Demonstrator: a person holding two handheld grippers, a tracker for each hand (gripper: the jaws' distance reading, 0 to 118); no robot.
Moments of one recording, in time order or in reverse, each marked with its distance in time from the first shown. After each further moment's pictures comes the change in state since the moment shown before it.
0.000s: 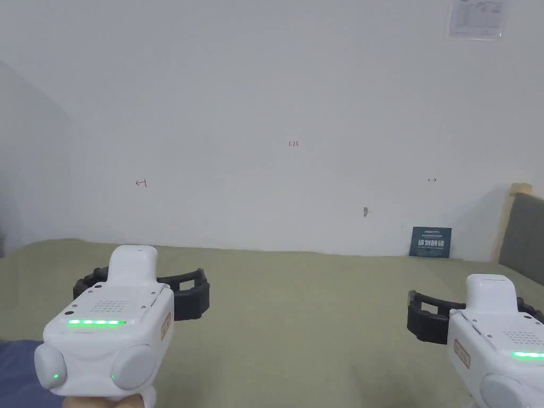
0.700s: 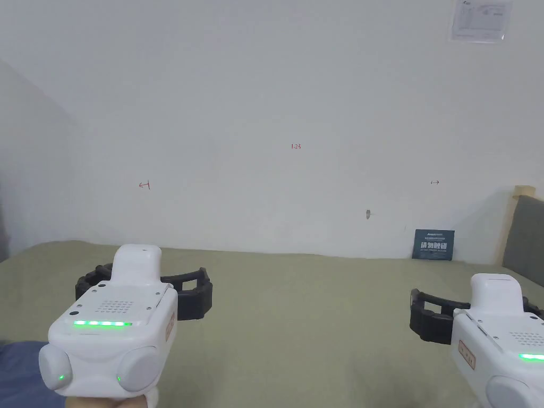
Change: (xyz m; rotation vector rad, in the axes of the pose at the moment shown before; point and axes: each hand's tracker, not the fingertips) left arm 0.003 0.004 0.005 0.025 0.018 -0.025; right arm 0.002 0.004 0.005 0.020 0.014 -0.008
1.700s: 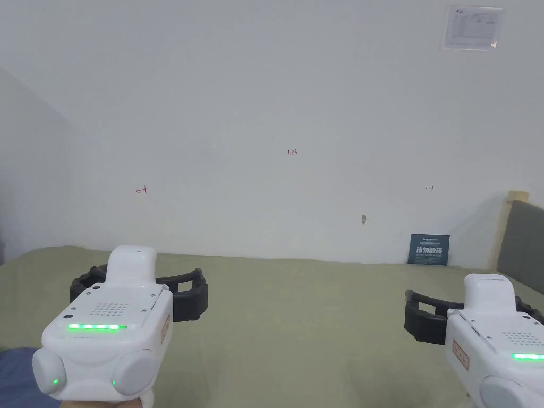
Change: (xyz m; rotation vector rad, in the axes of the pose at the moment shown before) left arm -0.001 0.005 0.005 0.021 0.003 0.004; right arm -0.002 0.010 0.009 0.012 0.004 0.008
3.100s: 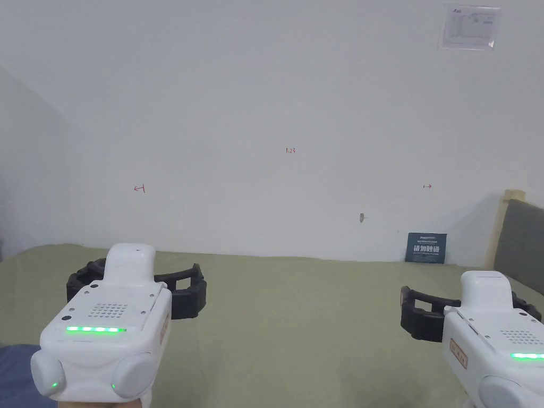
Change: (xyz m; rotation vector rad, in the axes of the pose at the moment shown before) left arm 0.001 -0.002 0.006 0.045 0.010 -0.018; right arm 0.002 -0.001 0.005 0.026 0.025 0.007
